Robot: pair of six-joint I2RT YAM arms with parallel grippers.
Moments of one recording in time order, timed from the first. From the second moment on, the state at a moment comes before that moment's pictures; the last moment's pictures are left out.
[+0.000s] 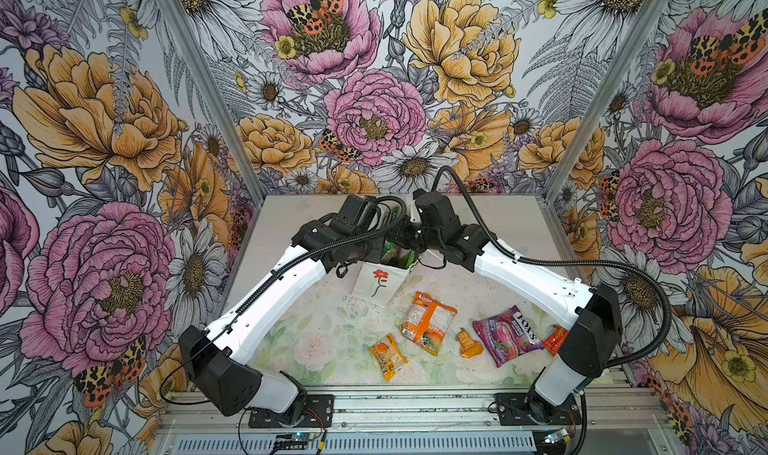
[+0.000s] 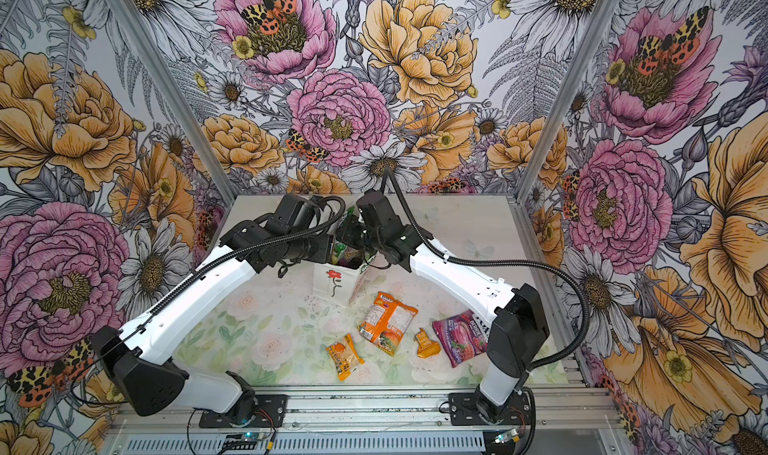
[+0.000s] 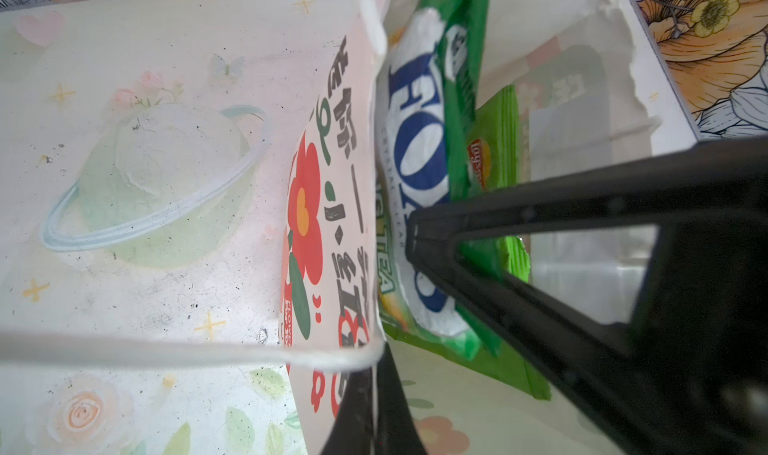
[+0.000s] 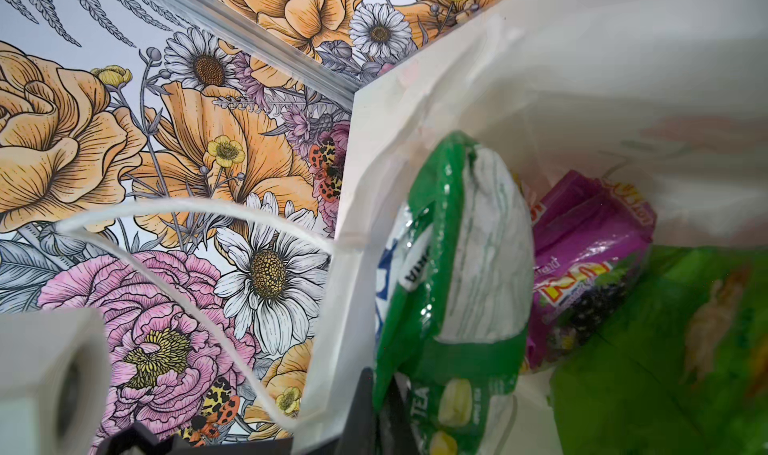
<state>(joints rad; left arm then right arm) -0.62 1.43 1.52 -0.97 -0.08 -0.32 0.75 1.68 1.59 -0.43 -0.18 0.94</state>
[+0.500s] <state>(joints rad) -0.62 1.43 1.52 -0.97 -0.09 -0.32 0.77 1.82 1.67 -0.47 -0.24 0.92</state>
